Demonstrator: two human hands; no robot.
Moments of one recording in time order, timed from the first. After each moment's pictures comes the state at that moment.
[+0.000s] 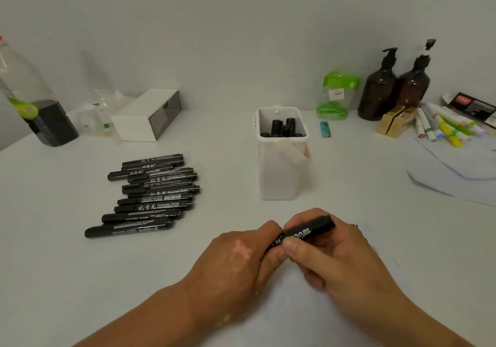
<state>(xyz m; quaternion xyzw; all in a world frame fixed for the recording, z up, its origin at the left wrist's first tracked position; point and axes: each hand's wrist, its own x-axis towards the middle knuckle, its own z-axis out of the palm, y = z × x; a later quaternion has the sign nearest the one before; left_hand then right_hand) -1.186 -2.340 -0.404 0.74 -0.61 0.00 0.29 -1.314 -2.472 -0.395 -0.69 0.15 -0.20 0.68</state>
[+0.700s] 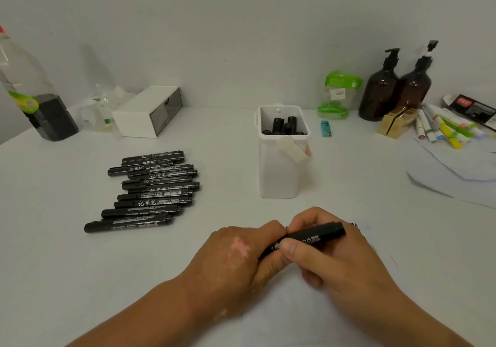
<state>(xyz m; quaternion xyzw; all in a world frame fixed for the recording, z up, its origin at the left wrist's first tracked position) -1.185 -2.340 -0.400 0.73 -0.61 0.00 0.30 -1.316 -2.474 -0.392 -0.72 0.13 -0.18 0.66</state>
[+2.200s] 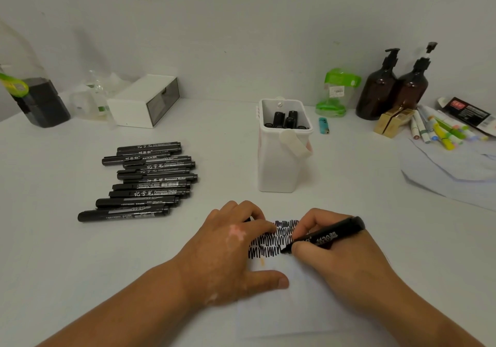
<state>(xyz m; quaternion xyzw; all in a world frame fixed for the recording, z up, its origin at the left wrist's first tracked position) -1.170 -2.335 -0.412 0.79 -0.58 -0.03 0.18 -1.315 -2.485 -0.399 -0.85 0.27 -0.16 0.43</state>
